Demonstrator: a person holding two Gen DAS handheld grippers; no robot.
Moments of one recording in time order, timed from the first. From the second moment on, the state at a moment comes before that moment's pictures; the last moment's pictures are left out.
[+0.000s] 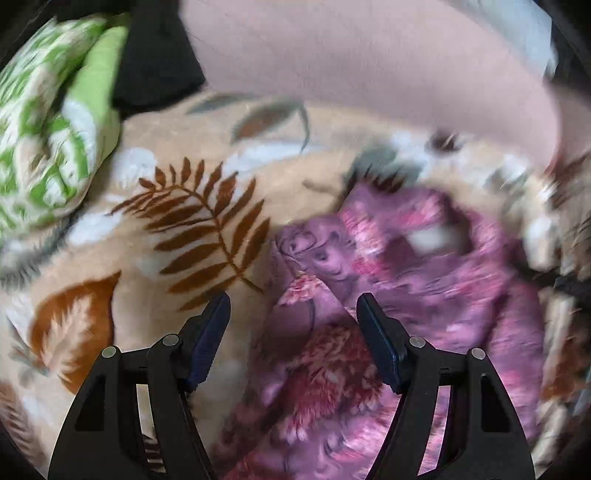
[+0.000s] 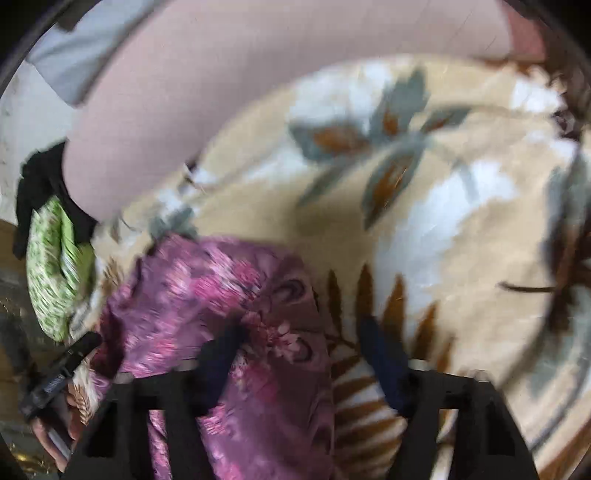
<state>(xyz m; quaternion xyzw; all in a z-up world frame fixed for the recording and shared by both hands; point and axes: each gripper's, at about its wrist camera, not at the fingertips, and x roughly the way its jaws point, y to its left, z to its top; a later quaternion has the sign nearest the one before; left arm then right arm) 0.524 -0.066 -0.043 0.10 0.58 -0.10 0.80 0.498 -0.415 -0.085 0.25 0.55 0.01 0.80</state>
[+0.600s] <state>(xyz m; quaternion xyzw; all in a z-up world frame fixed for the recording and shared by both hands) 0.470 -0.013 0.056 0.05 0.46 -0.09 0.88 0.431 -0.389 0.012 0.15 0.44 0.01 0.88</state>
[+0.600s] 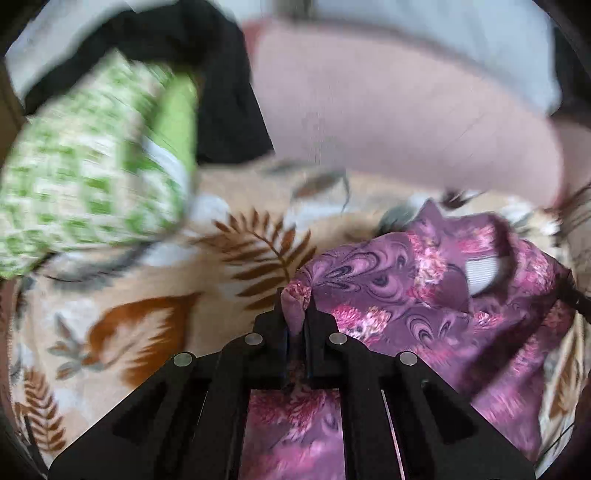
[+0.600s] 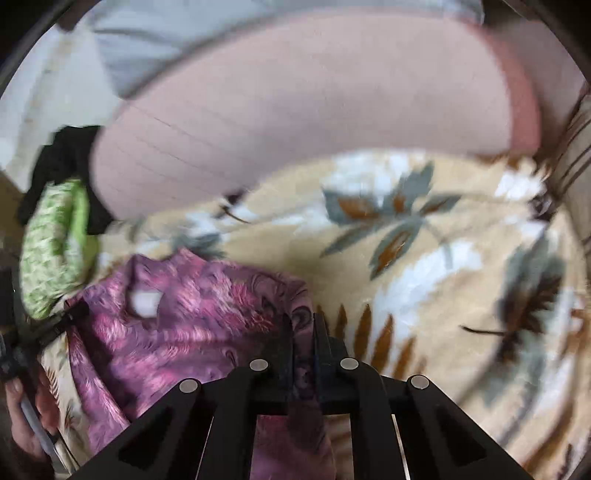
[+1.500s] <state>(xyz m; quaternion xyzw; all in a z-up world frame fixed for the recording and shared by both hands) 0.060 0.054 0.002 -0.06 0.46 -0.17 0.87 0.038 -0.345 -0.059 0.37 0.34 -0.01 0.86</state>
